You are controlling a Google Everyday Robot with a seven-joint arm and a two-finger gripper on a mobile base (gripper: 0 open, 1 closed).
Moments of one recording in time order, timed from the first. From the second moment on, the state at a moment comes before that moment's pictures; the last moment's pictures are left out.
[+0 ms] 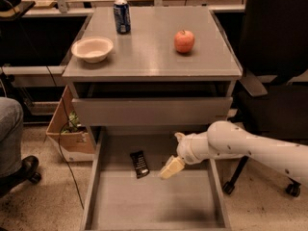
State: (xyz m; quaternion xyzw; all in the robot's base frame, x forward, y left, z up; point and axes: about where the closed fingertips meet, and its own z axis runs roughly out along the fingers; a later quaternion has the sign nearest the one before) arm 0.557 -0.062 0.566 -0.50 0.78 0.19 0.31
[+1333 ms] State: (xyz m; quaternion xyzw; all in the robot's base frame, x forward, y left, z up) arm 0.628 0.073 0.389 -0.41 0.82 0.24 0.32
